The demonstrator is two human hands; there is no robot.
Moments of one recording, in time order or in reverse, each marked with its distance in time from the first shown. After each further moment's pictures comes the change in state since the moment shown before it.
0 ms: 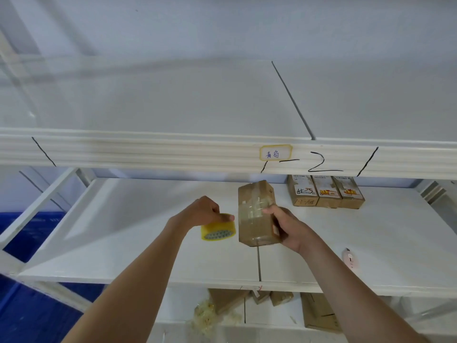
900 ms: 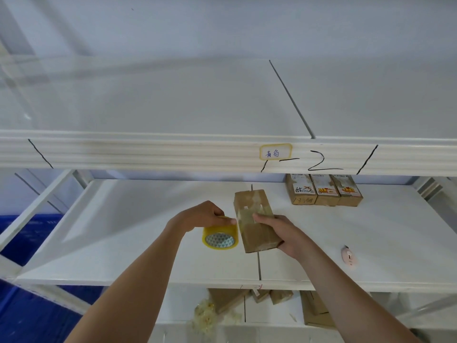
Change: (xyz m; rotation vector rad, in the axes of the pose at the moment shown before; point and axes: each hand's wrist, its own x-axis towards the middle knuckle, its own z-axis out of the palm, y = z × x) left_hand 0.008 -0.009 0.007 -0.137 -0.236 0.031; right_hand 0.002 0.017 0.004 -0.049 0.076 0.061
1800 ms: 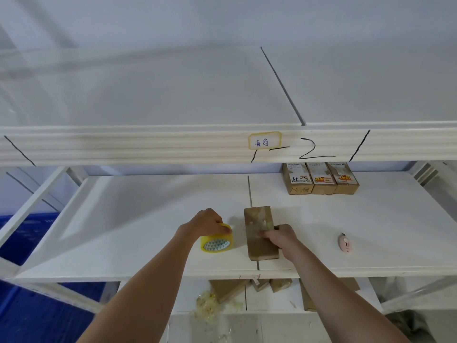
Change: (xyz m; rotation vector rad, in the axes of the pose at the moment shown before) left_hand 0.014 -0.014 0.045 0.278 0.115 -0.039; right_hand 0.047 0.069 -0.026 -0.277 0.354 0.128
